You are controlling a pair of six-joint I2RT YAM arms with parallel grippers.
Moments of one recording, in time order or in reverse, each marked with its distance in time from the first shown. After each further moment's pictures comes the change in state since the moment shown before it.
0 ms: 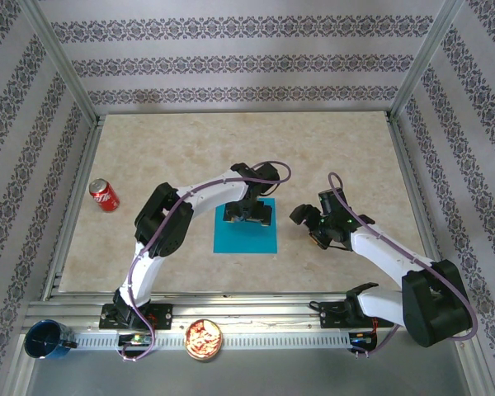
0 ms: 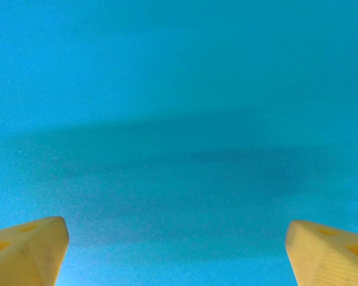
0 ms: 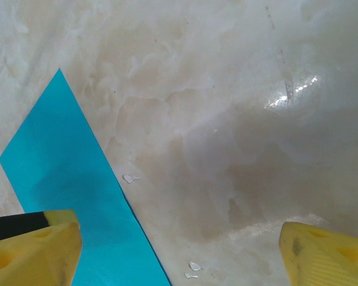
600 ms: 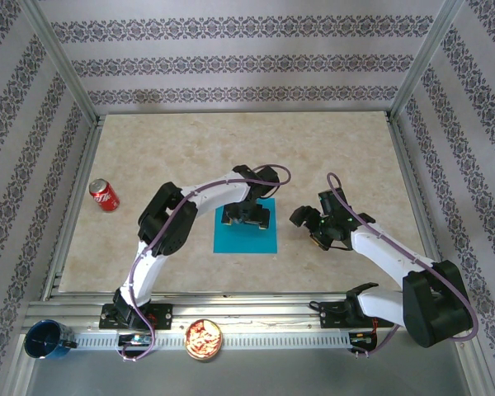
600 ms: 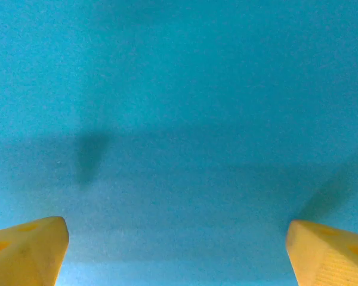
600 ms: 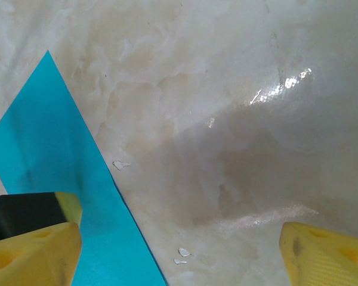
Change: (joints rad) left arm 0.000 0.042 0.000 -0.018 -0.014 -0.001; right arm 0.000 -0.003 0.020 -0.059 -0.014 -0.038
